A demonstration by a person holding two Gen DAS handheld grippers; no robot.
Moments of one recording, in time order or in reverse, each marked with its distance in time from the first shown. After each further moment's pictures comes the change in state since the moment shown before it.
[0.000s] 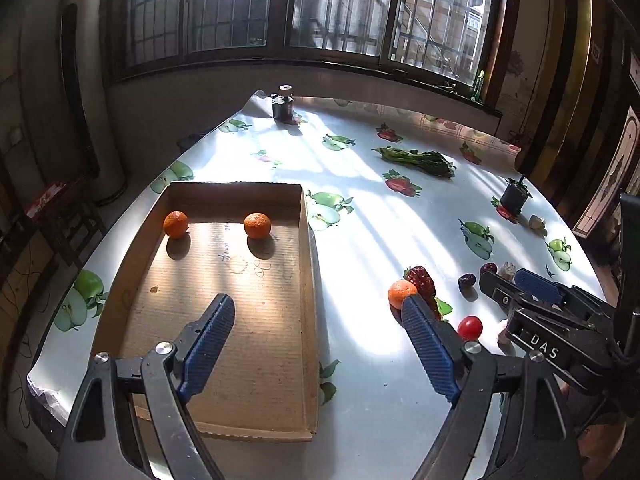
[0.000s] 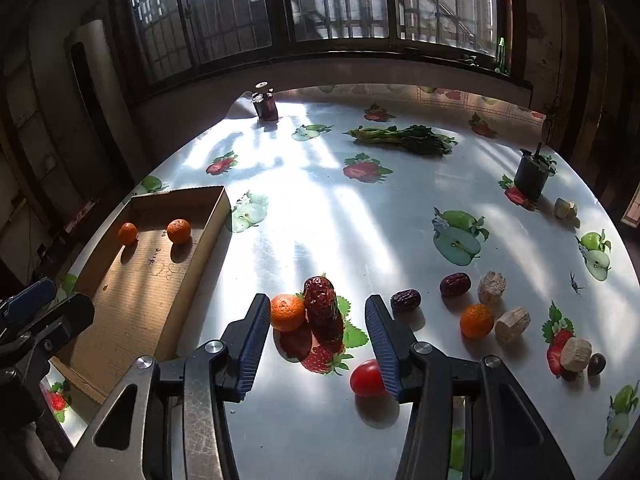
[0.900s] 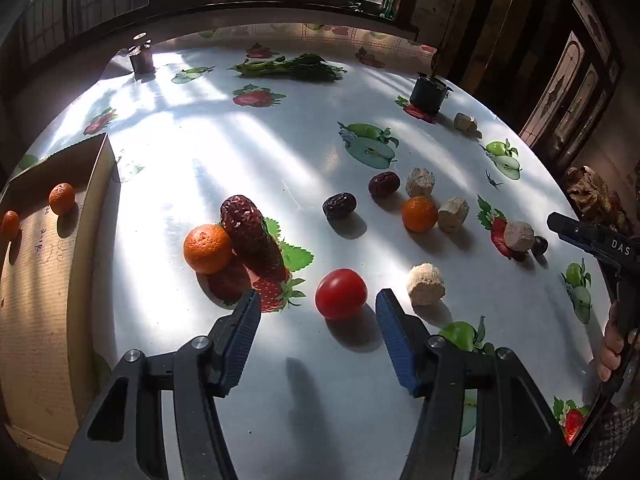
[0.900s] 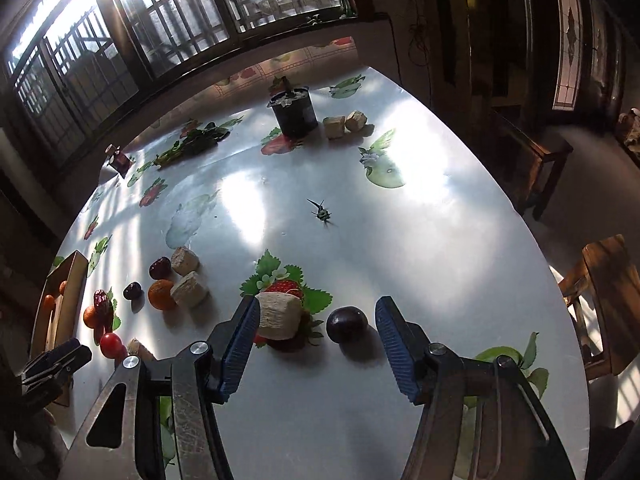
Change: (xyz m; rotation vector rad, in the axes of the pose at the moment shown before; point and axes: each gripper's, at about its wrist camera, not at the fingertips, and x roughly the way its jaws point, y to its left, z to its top) left arm 0.095 -0.129 -0.037 0.215 0.220 -0.240; right arm -0.036 -0.261 -0.053 0.359 0.074 -0.087
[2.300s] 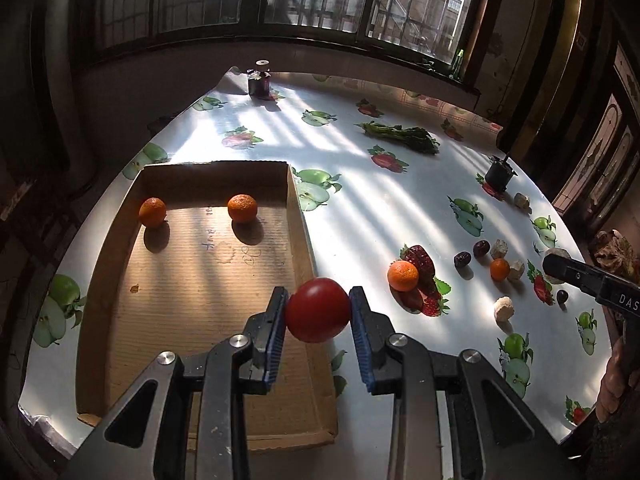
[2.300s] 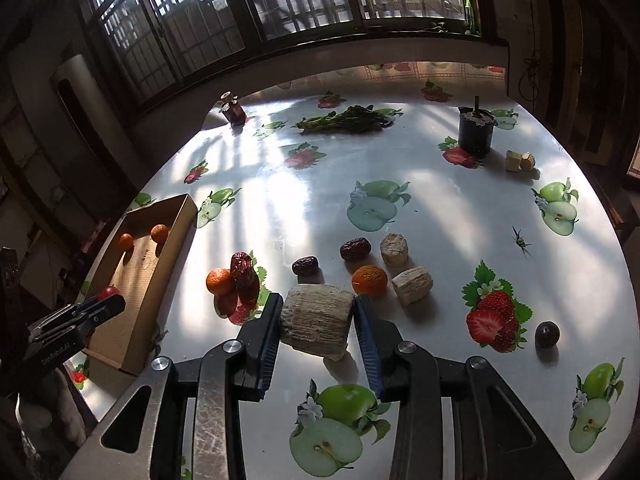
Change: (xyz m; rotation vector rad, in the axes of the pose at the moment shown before) left arm -0.117 0.151 -0.008 -0.184 -0.142 0.162; right arm -0.020 0.205 -0.015 -0.291 0.041 0.242
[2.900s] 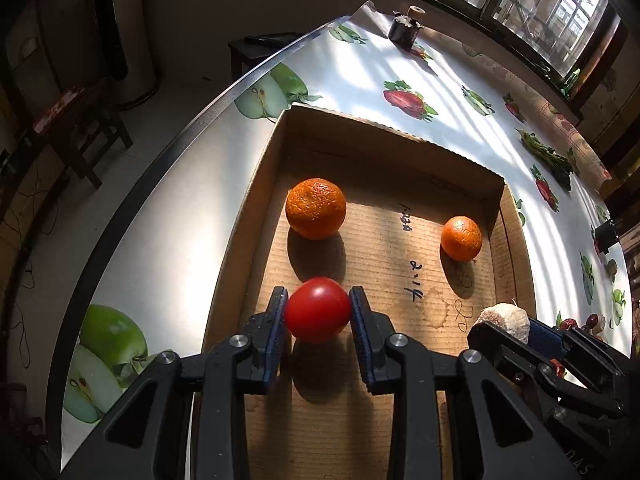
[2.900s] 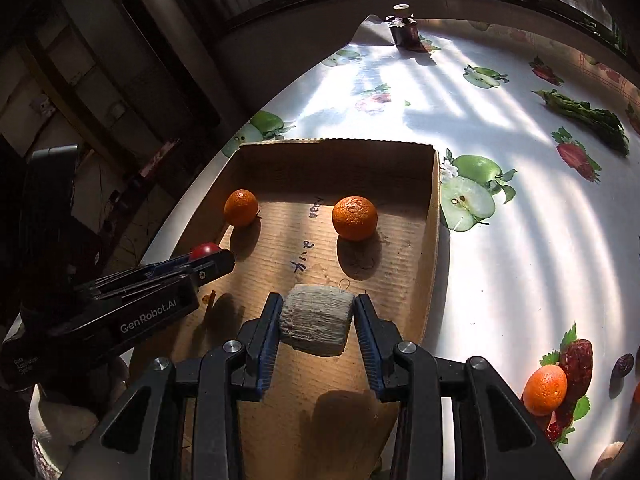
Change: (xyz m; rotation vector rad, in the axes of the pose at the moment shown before) left arm 0.105 0.155 0.037 -0.259 0.232 0.136; right arm 0.205 0.211 0.034 -0.151 0.253 0.182
